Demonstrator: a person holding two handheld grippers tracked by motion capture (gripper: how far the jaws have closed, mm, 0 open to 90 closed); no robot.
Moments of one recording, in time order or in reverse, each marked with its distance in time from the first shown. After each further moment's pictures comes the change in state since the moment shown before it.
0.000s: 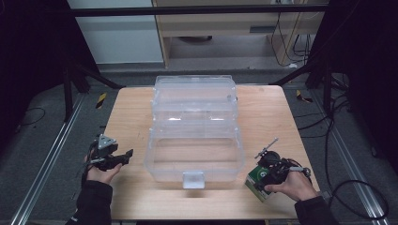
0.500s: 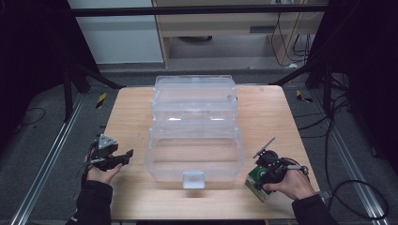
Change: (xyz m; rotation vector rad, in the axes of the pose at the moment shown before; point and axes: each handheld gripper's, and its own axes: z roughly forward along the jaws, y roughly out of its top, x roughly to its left) left arm 0.000 0.000 0.000 0.003 -0.002 0.005; right arm 0.001 0.005 0.001 0.045 -0.005 0.008
